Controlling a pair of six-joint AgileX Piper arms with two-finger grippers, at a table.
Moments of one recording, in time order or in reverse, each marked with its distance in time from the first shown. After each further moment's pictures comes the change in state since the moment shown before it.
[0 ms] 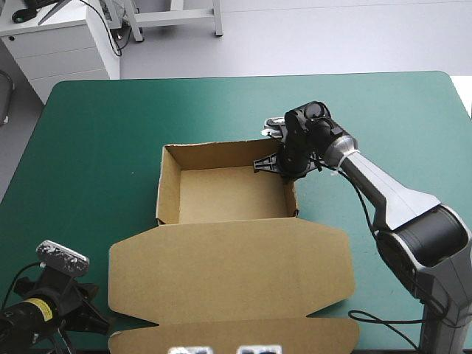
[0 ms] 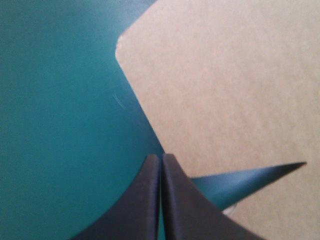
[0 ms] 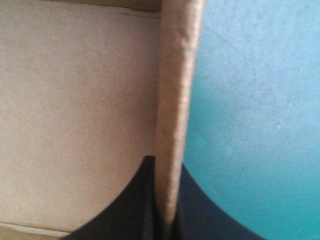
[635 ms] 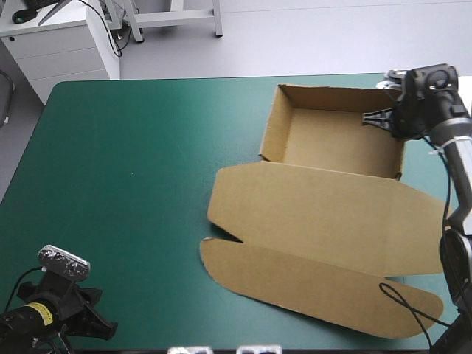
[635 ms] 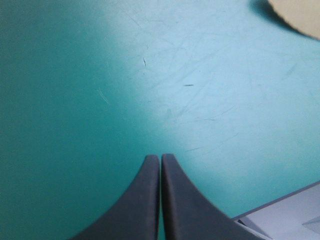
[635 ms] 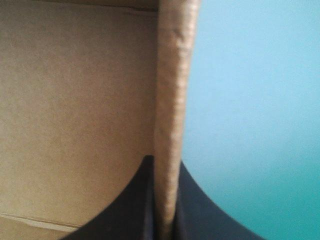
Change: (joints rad) left arm 0.000 -0.020 0.007 -0.041 0.016 0.004; right arm -0.478 -0.185 -0.028 -0.187 0.033 -0.086
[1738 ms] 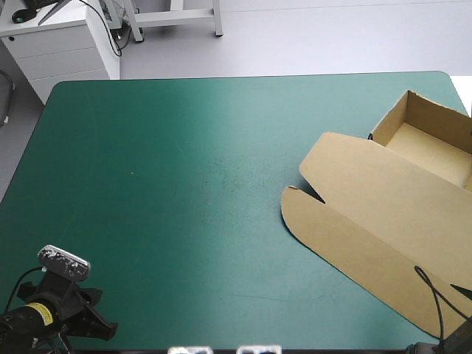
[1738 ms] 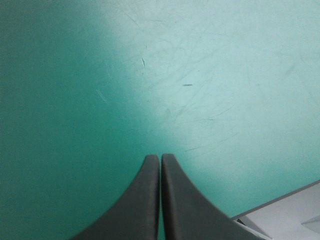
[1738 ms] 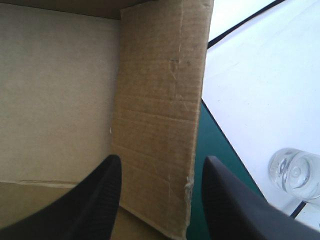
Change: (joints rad) left arm 0.000 0.000 0.000 -0.004 0.001 0.000; right arm -0.485 0.015 0.000 0.006 0.005 -0.131
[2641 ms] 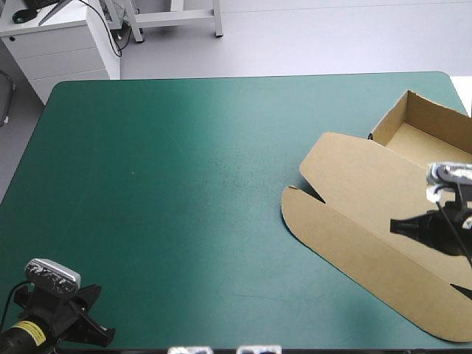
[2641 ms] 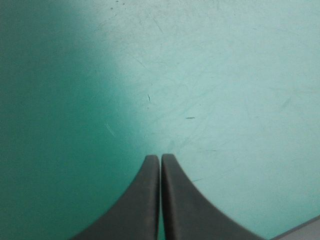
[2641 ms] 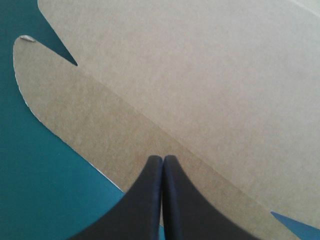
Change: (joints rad) left arm 0.000 -0.166 0.073 0.000 -0.112 0.015; right arm 0.309 -0.924 0.728 0.354 -0.008 -0.213
